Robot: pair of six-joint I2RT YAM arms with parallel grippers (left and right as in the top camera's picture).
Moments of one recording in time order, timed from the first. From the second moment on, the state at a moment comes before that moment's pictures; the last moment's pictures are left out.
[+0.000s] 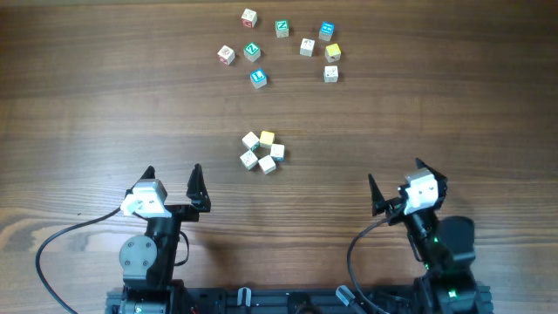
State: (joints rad) left arm -0.04 0.01 0.01 -0.07 0.02 -0.25; right arm 0.14 0.20 0.01 0.00 -0.13 -0.16
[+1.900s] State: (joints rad) left arm -0.04 0.01 0.01 -0.07 0.02 -0.25; right arm 0.14 0.02 0.01 0.00 -0.13 -0.16
